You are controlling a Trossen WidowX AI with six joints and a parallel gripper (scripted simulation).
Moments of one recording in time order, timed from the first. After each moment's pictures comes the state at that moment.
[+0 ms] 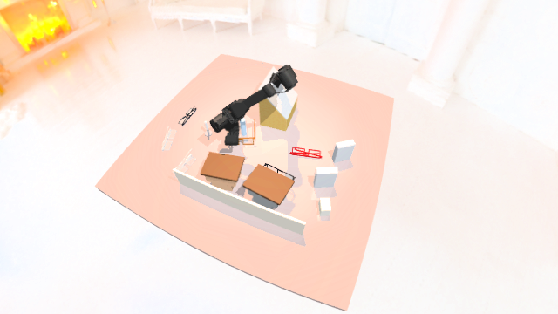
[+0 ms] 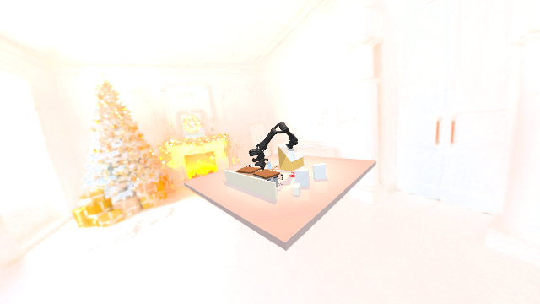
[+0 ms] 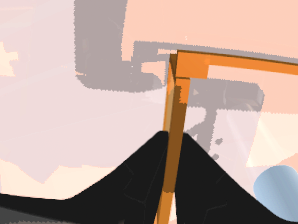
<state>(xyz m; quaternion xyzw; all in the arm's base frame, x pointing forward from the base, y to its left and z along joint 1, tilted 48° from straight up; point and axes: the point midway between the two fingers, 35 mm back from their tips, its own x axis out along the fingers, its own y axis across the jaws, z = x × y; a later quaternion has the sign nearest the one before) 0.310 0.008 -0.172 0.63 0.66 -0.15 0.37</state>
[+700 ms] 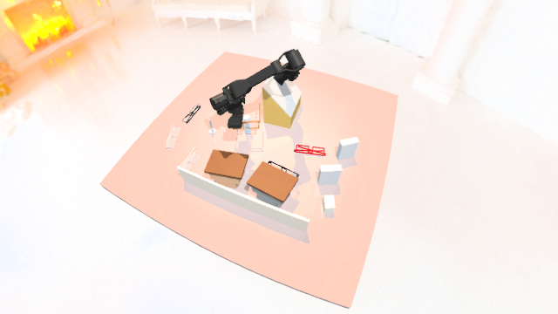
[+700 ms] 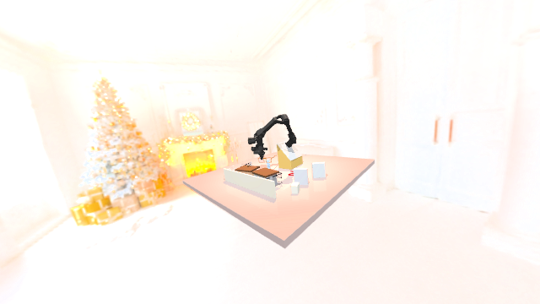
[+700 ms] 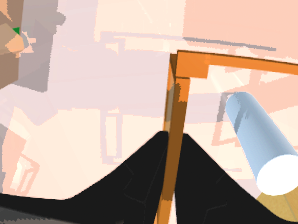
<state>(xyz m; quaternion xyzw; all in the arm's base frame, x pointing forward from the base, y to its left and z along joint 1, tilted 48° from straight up) 0.297 -0.054 -0.105 0.64 0.66 -0.15 0.36</state>
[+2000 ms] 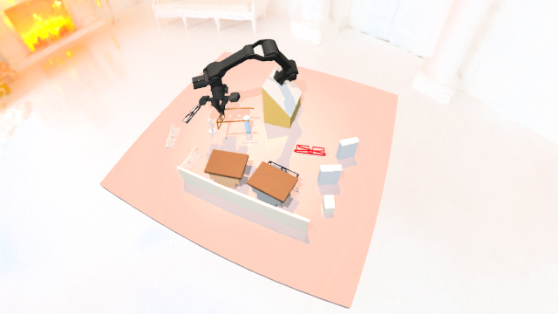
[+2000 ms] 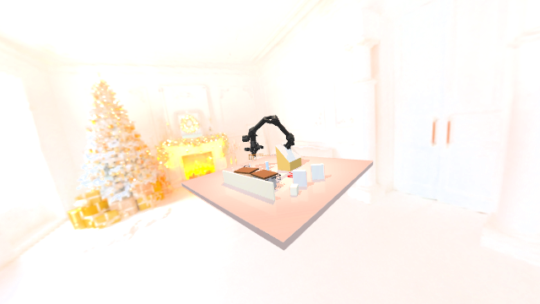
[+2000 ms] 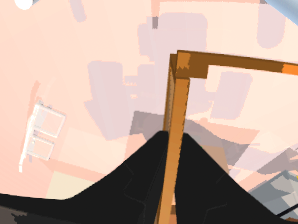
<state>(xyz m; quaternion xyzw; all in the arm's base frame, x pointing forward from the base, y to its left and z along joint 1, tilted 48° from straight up) 0.278 -0.141 -0.145 0.76 0.34 -0.47 -0.28</state>
